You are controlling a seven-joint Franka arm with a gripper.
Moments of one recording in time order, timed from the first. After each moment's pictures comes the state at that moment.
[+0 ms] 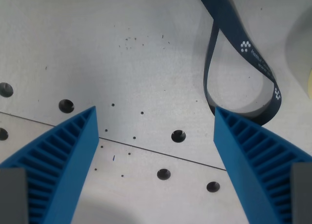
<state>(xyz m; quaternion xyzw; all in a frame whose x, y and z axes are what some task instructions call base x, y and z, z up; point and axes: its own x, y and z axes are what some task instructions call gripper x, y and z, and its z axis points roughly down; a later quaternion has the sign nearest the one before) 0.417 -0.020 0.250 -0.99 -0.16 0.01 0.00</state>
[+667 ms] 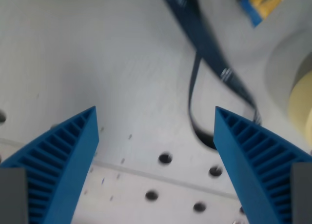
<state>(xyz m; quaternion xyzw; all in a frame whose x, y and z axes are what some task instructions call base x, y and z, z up) 0.459 -0.027 0.253 -0.99 -0.15 -0.01 0.00</state>
